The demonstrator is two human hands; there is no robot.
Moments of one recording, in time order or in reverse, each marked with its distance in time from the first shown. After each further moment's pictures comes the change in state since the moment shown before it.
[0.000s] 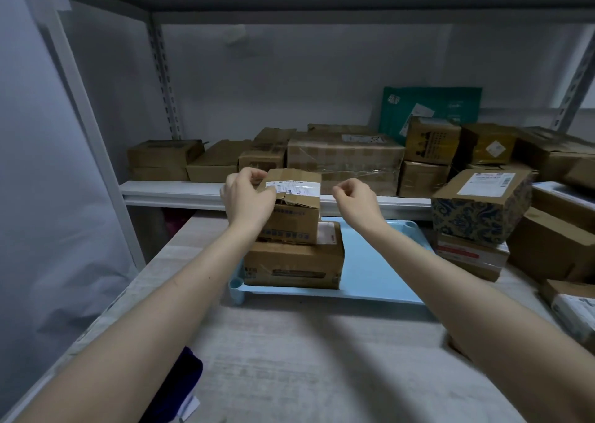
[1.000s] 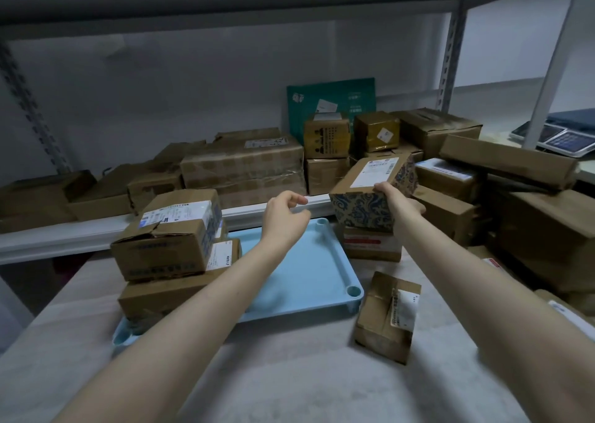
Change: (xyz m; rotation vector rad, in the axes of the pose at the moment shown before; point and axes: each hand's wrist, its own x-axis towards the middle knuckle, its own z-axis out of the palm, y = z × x) left_hand -0.082 0.102 0.181 -0.174 -0.532 0.053; right_hand 0.023 0.163 -0.194 0.615 0.514 0.888
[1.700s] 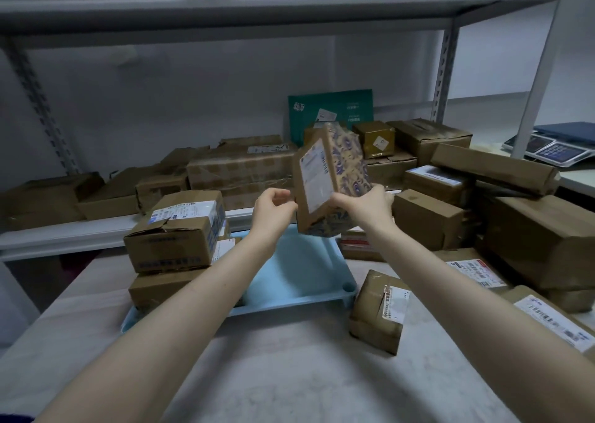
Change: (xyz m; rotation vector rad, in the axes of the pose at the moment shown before) left_hand -0.016 0.016 -0.026 -0.238 0.022 -0.106; right_hand -0.083 0.009 0.007 -0.364 -0.200 -0.568
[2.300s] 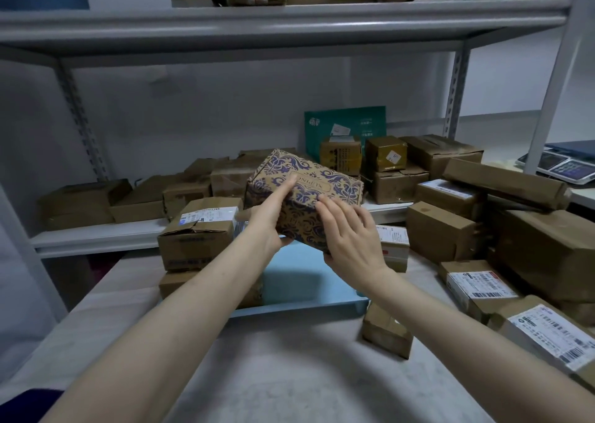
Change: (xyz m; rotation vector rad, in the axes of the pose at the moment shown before) left_hand -0.006 0.022 -0.036 -0.590 0.047 -0.433; right_hand -0.055 0.022 0.031 -0.878 0.261 -1.253
